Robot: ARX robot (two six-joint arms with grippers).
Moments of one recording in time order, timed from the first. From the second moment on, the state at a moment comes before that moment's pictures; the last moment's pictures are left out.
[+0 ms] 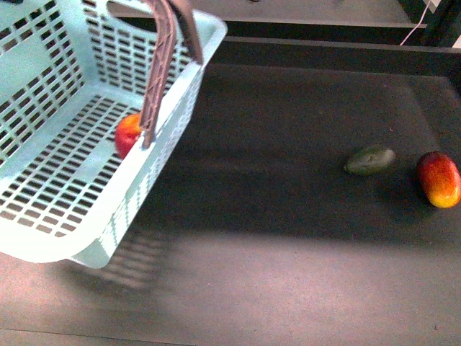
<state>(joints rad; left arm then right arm) -0.27 1.65 0.92 0.37 -0.27 -1.30 0.00 0.01 0.02 0.00 0.00 0.00</state>
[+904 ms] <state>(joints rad) -0.15 1.99 1.04 0.50 -0.24 -1.50 0.00 0.01 0.02 0.00 0.00 0.00</state>
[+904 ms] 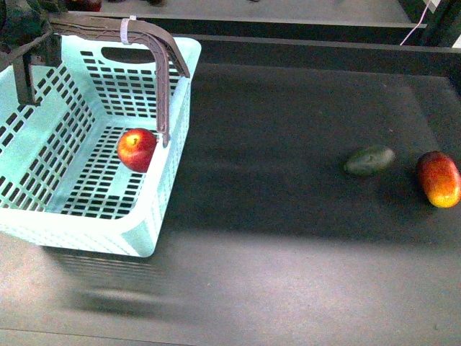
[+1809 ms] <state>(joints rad) -0.22 1.58 0.78 0.46 -0.27 -1.26 0.00 0.01 0.02 0.00 0.00 0.00</state>
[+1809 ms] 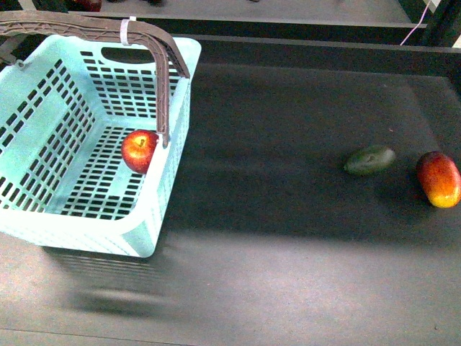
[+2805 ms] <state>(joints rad) 0.00 0.89 0.04 0.84 0.00 -0.01 0.00 0.01 0.02 0.00 0.00 0.00</state>
